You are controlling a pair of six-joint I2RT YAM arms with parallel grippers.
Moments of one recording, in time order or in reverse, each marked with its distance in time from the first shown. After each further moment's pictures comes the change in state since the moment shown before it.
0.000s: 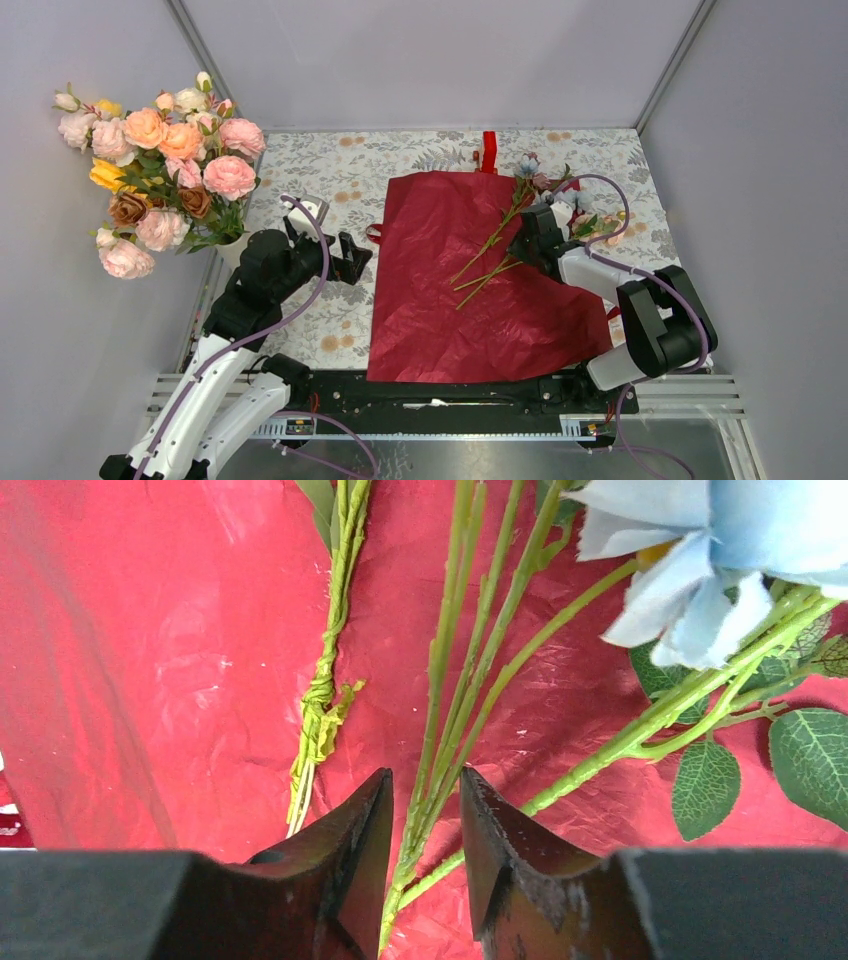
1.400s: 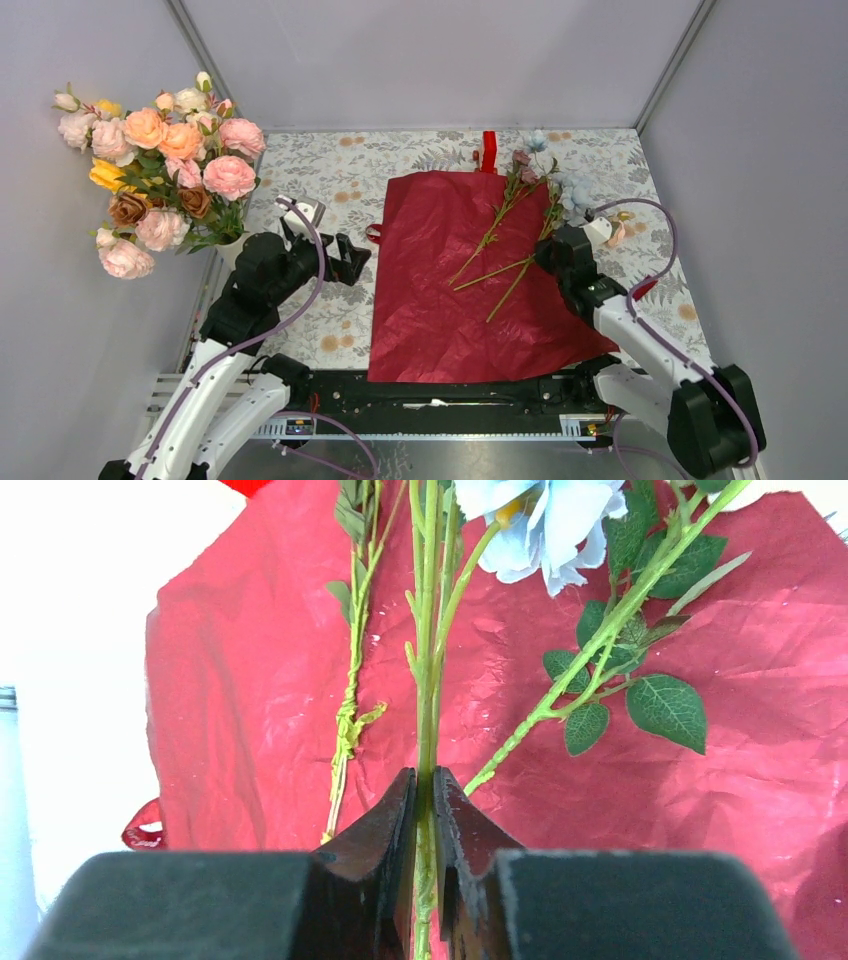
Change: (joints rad) left arm 0.000 -0.019 0.000 0.003 0.001 0.000; right arm -0.008 -0.461 -0.201 -0.010 0.121 0.068
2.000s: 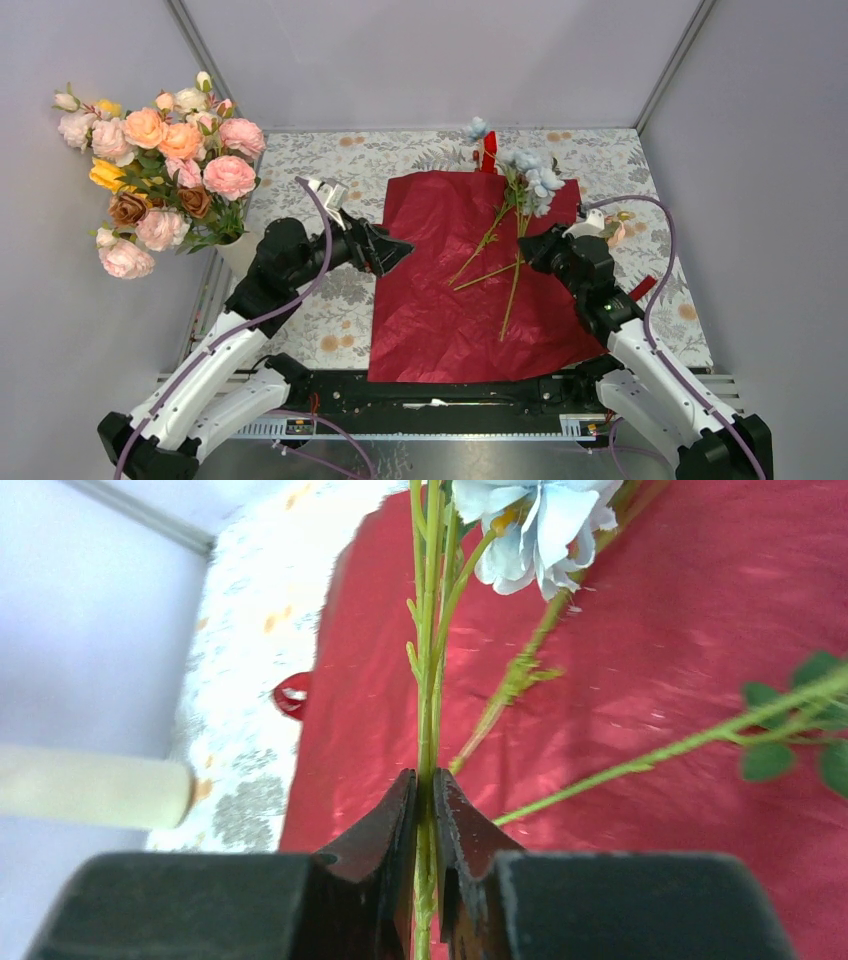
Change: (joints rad) left arm -0.117 0.140 0.005 0.306 0.231 -0.314; right arm 0.002 -0.262 -0.034 0.020 -0.306 -0.187
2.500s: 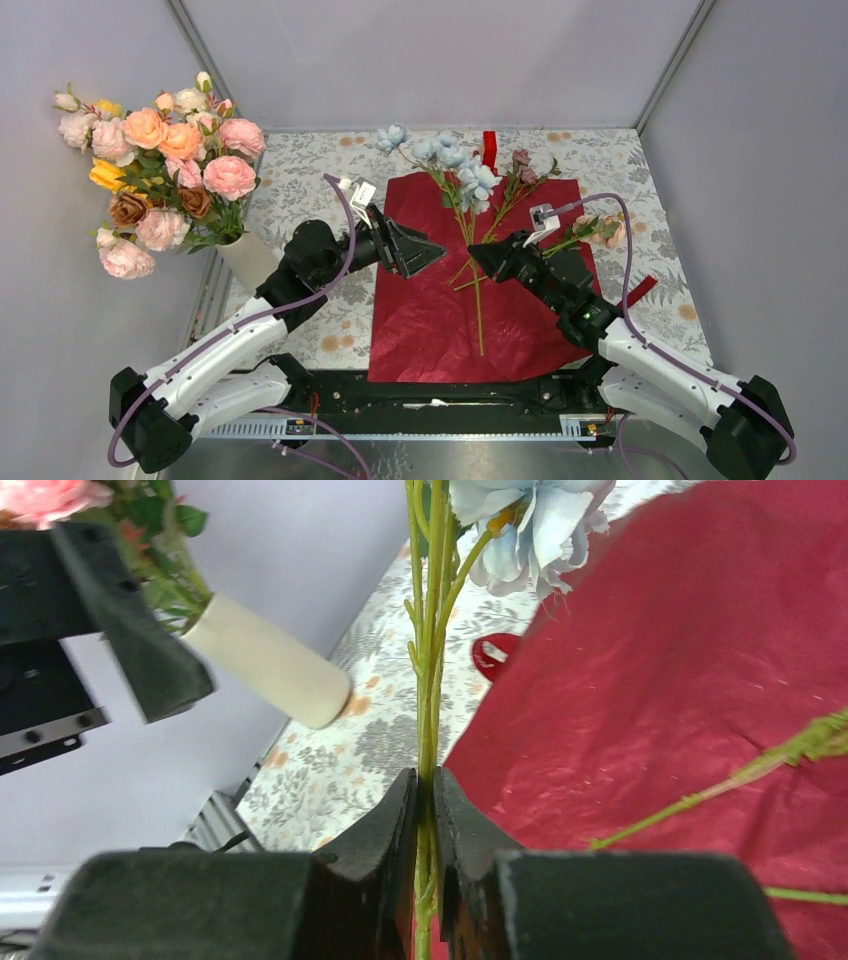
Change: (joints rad) left arm -0.190 0.149 -0.030 0.338 0.001 -0.225; right arm 0.325 0.064 -0.020 0.344 -0.064 -0.040
